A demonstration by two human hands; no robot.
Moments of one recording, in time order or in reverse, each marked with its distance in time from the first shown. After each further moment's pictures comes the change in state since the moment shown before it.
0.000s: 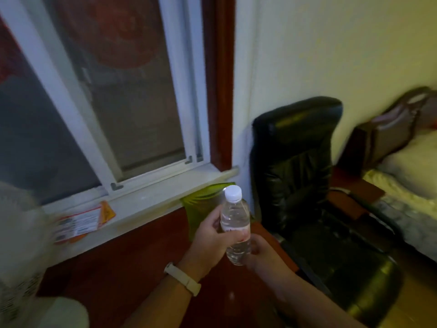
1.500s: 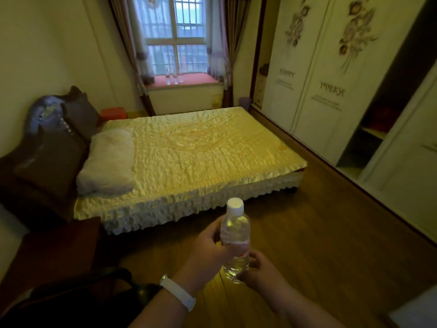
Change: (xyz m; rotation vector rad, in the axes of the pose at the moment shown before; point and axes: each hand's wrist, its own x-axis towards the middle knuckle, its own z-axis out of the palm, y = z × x) left_hand 0.030 -0.021 0.799 0.035 -1.416 -0.012; right_hand -0.279 0.182 -0.601 0.525 1.293 0.097
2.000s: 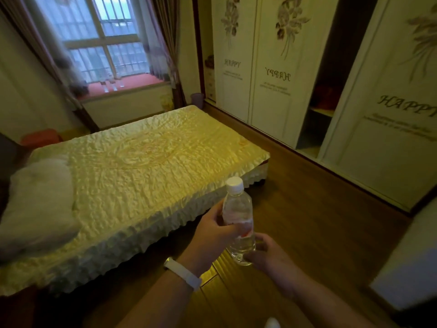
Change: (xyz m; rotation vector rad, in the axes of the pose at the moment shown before) left_hand 0.197 0.022 0.085 -0.024 -0.237 -0.036; right_hand 0.103 -0.050 -0.130 0.167 0.216 -0.036
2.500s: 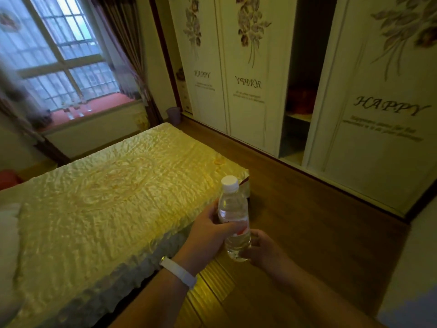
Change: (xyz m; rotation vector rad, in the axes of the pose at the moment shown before) left_hand 0.250 0.032 0.129 0.043 -0.095 -0.002; right_hand 0.189 -0.077 -0.188 0.033 0.054 -0.005
